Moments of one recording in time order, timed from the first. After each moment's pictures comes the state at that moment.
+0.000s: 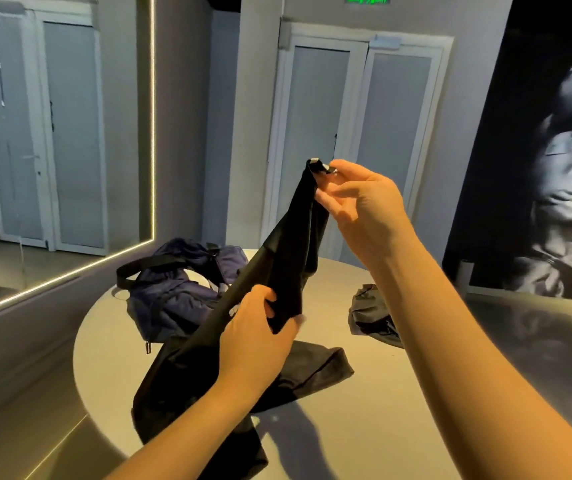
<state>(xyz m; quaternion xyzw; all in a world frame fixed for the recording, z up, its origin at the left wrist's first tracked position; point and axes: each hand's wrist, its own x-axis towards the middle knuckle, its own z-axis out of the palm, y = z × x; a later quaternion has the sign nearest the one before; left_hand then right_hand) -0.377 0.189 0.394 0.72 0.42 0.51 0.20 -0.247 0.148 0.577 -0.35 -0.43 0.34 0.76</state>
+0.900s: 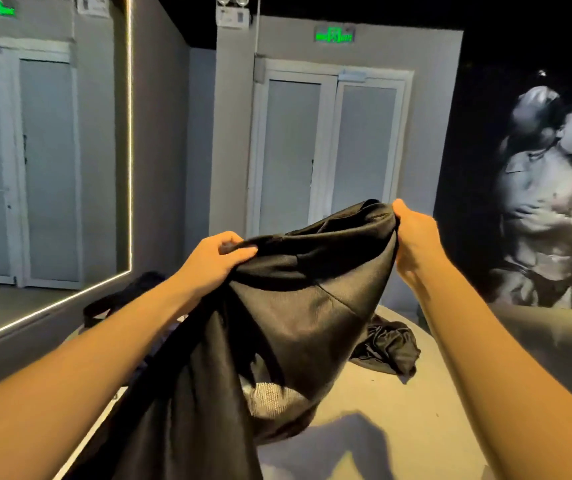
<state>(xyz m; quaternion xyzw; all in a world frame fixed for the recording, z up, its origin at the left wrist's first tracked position) -0.386 0.271 0.525 0.75 0.29 0.48 0.37 -0.116 0.148 0.587 -0.53 -0.32 0.17 0.76</state>
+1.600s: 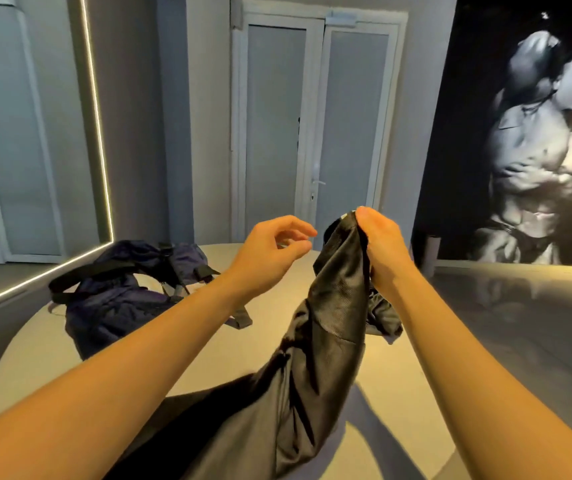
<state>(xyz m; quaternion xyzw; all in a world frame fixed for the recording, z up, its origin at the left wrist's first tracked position) -0.279 0.247 0.488 0.82 0.17 0.45 0.31 -0.103 0.171 0.506 -0.57 -0.37 0.20 0.71</state>
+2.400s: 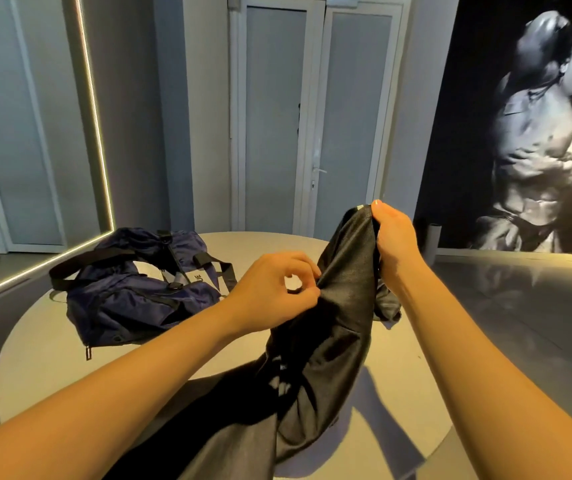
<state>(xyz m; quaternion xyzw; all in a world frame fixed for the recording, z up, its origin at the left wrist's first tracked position) -0.292 0.219 0.442 0.90 0.12 0.35 0.24 -0.089 0.163 0.492 -0.54 -0.36 0.20 0.73</state>
